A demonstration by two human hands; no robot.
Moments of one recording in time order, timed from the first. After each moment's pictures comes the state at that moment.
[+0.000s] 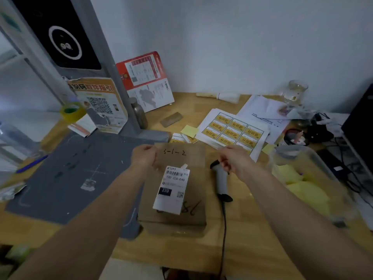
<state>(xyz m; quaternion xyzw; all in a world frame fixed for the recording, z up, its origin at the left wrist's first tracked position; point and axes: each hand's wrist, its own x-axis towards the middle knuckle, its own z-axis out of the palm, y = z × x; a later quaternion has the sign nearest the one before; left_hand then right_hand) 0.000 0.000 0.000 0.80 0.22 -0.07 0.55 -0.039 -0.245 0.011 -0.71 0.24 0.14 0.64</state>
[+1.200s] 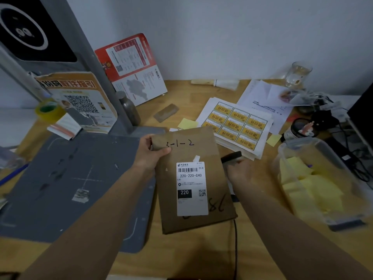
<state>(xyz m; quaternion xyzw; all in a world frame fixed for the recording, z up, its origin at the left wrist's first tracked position) 0.042 0.001 -0.030 0.67 0.14 -0.10 0.72 -0.014 -0.229 -0.082 -0.76 0.46 0.05 0.45</state>
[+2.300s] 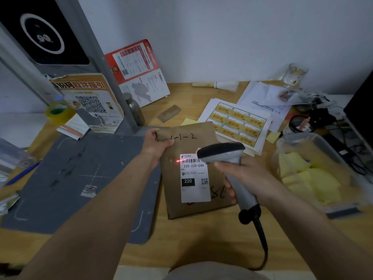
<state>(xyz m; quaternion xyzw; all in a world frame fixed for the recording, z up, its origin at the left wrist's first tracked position) 0.049 -0.003 -0.021 0.70 0.15 -0.11 0.69 -0.105 -0.203 0.068 -0.71 0.17 0.19 0.66</state>
